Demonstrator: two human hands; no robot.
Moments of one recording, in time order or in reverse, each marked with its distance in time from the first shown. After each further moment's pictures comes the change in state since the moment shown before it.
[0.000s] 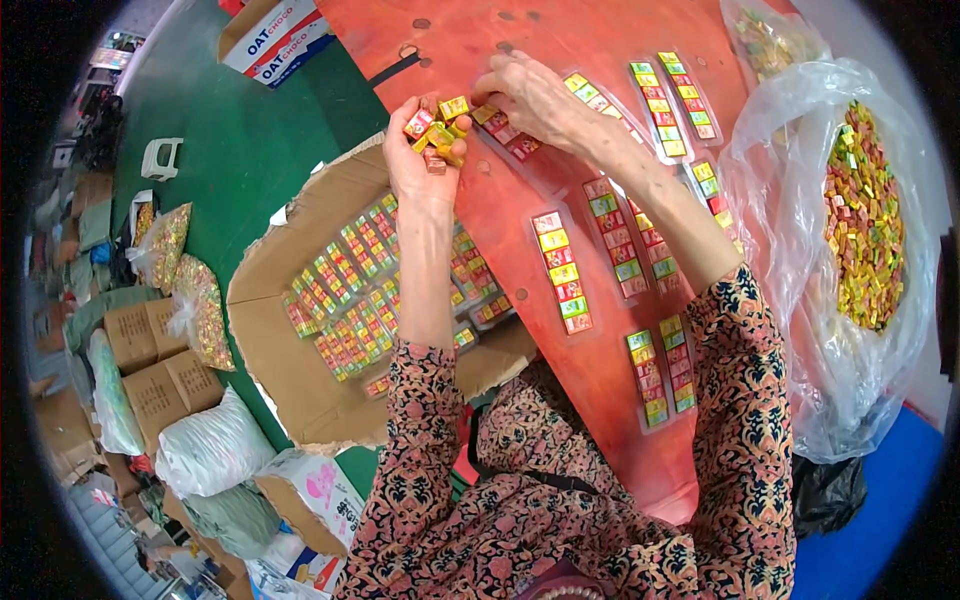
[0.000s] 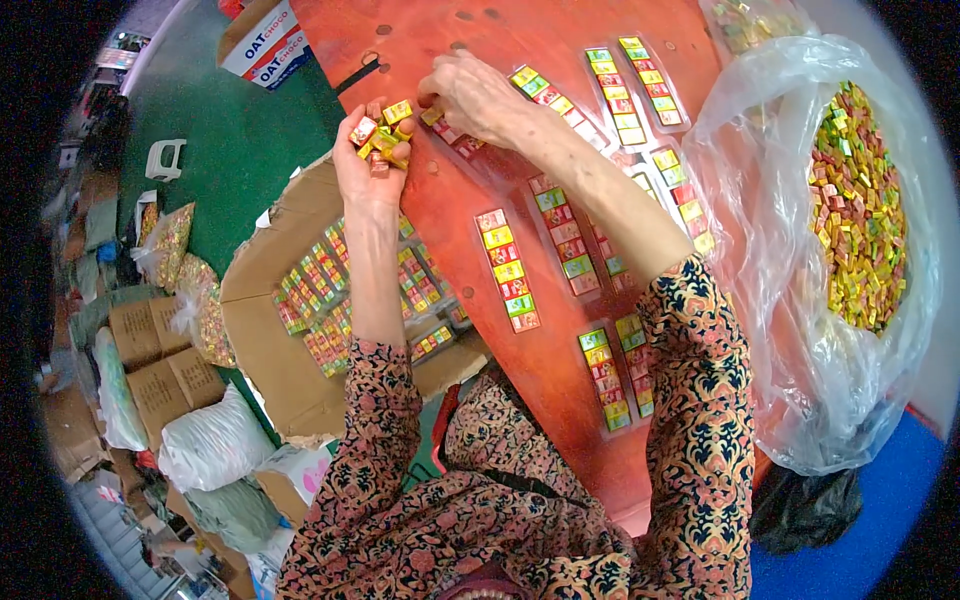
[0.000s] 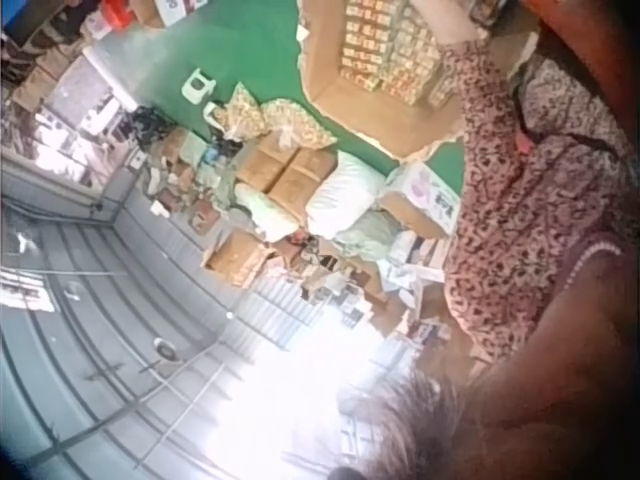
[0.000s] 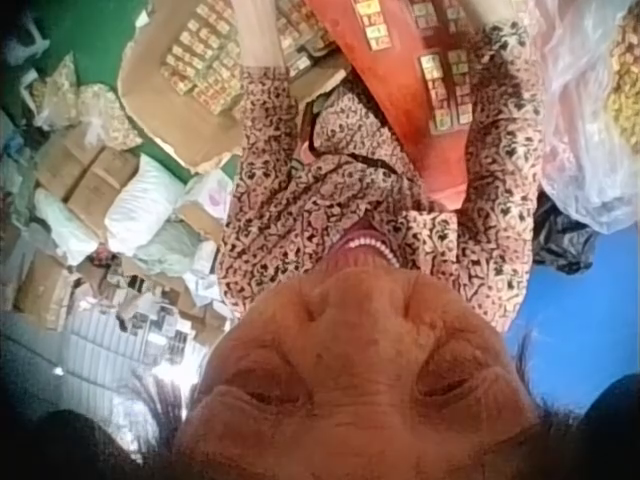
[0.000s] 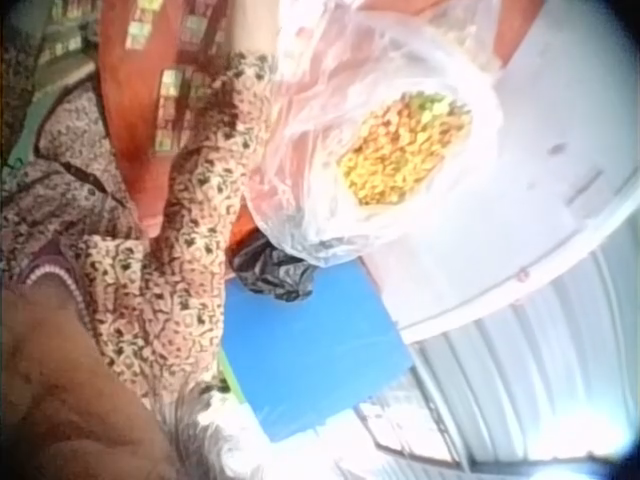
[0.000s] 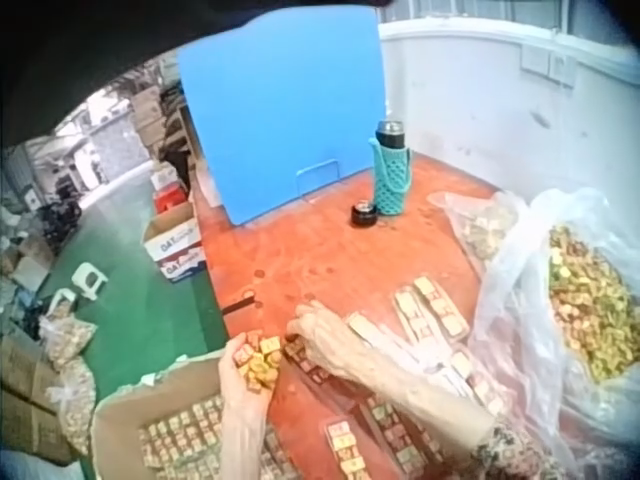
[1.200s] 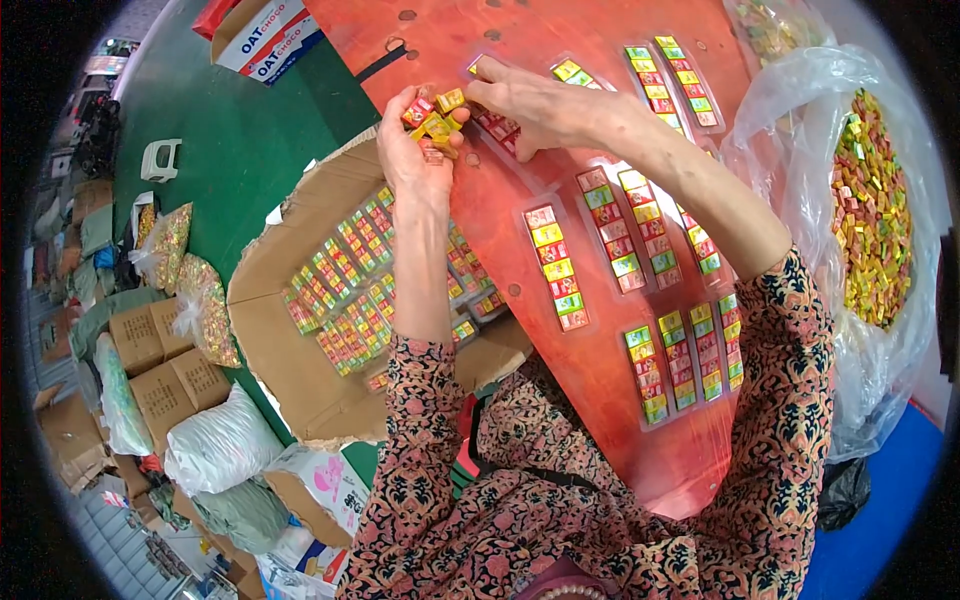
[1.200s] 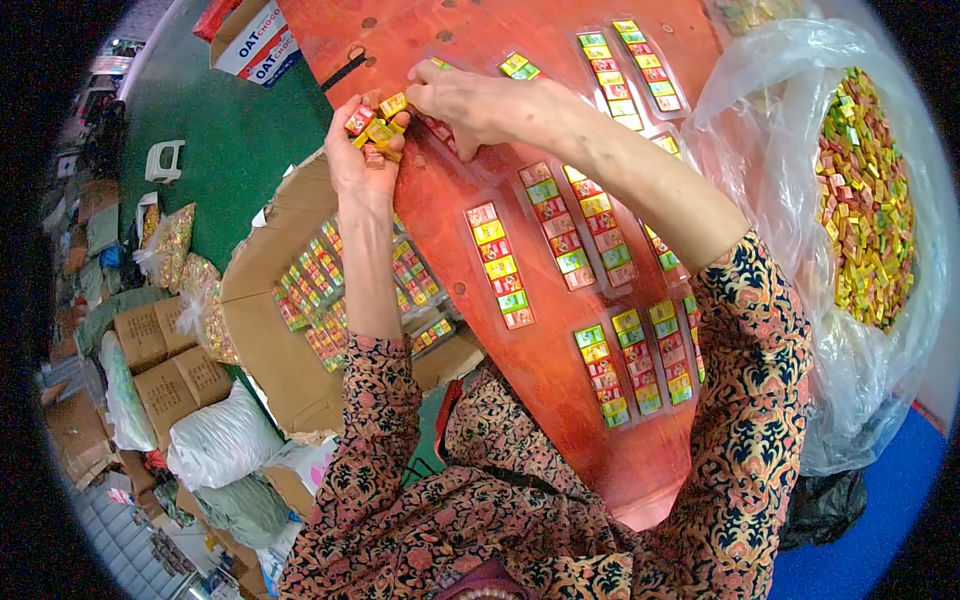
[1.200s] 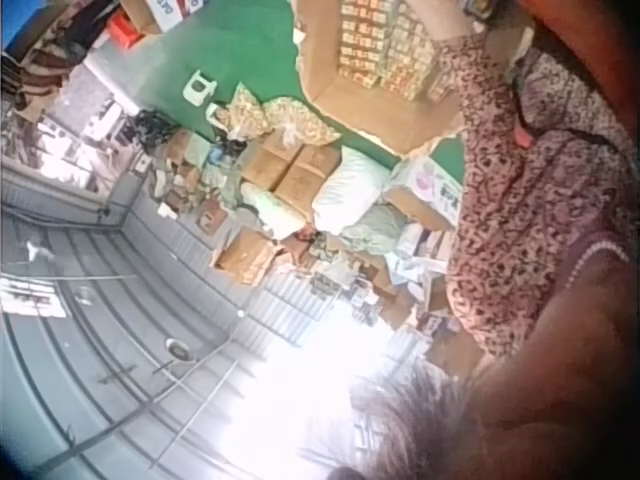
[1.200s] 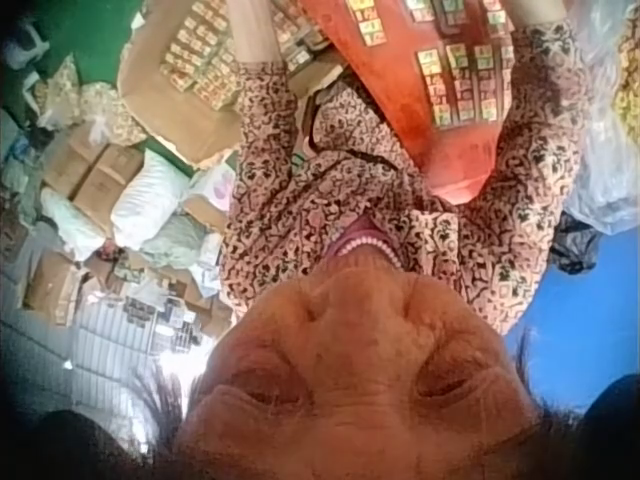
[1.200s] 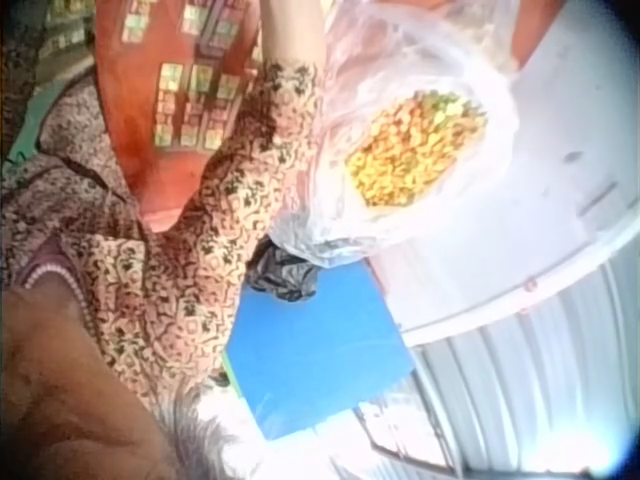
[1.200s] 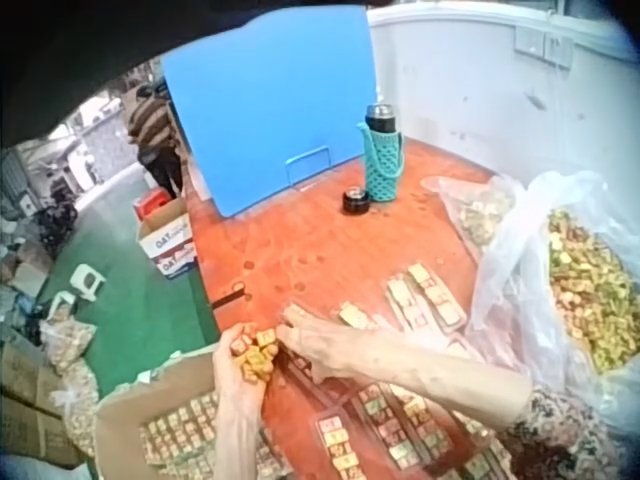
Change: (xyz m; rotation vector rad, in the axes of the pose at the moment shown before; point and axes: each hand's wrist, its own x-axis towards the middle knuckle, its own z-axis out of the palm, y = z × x) left_hand 0.001 -0.004 0.011 0.149 0.160 0.018; right_hand -0.011 -0.014 -0.027 0.030 -0.340 -0.134
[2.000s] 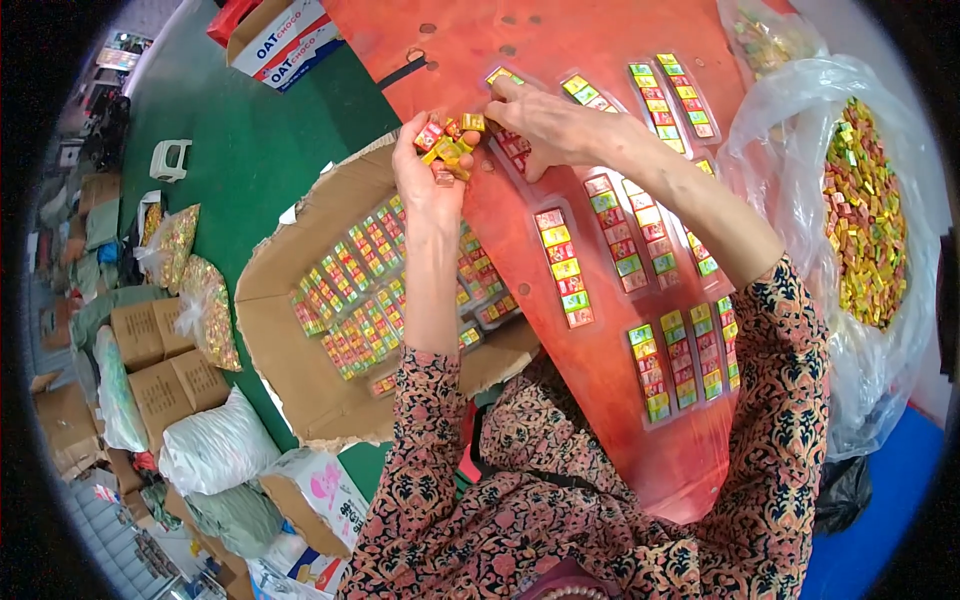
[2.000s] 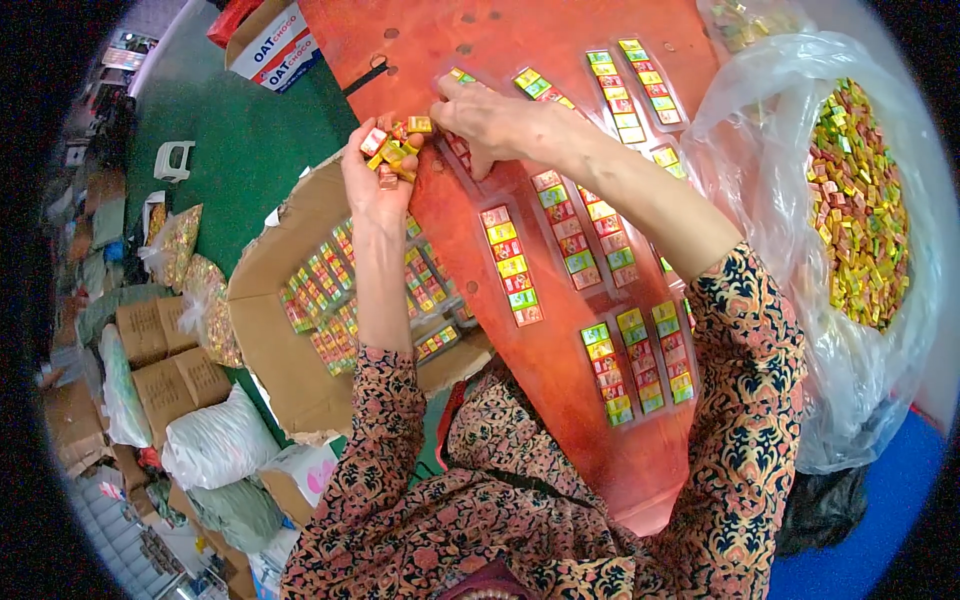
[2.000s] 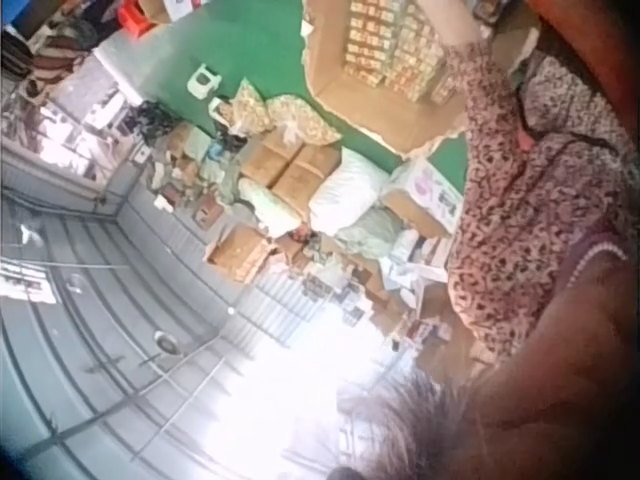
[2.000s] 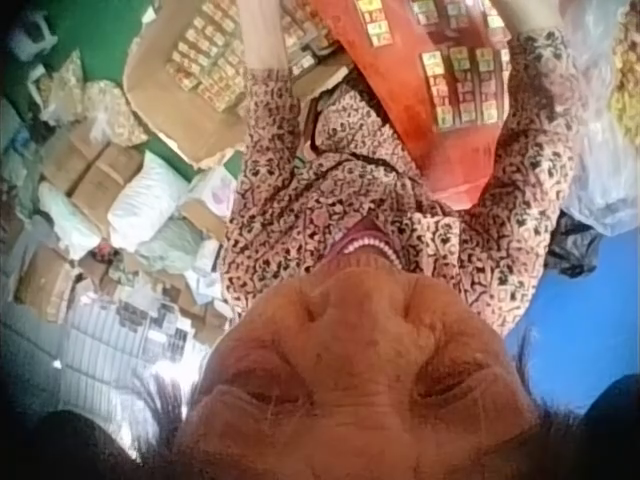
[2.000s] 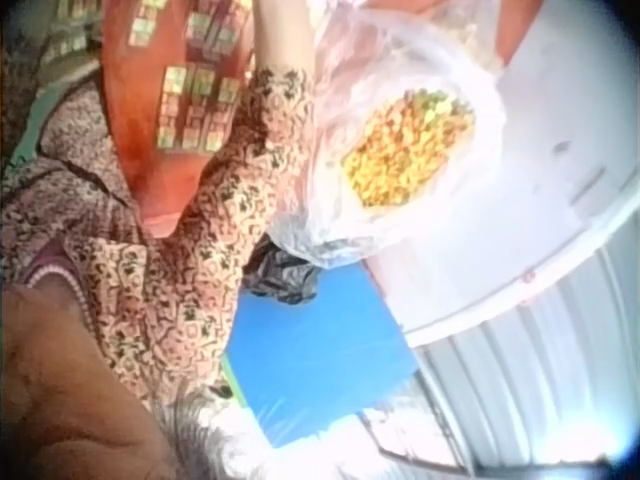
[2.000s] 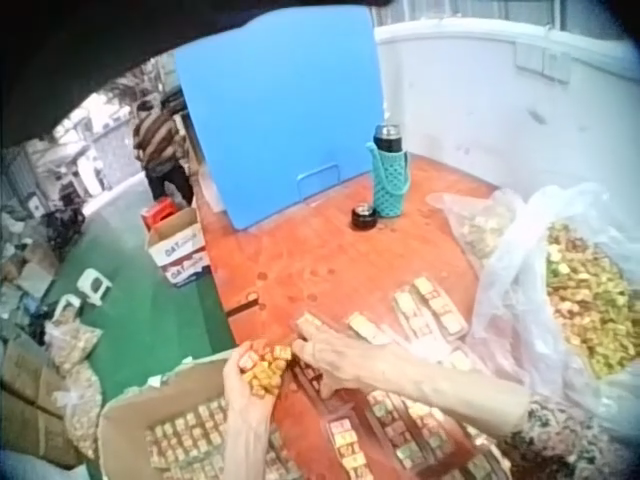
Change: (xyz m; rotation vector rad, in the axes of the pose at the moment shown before) left_hand -0.012 0.001 -0.015 -0.121 -0.018 -0.018; right_hand -0.003 -0.007 0.008 -0.081 0.010 0.065
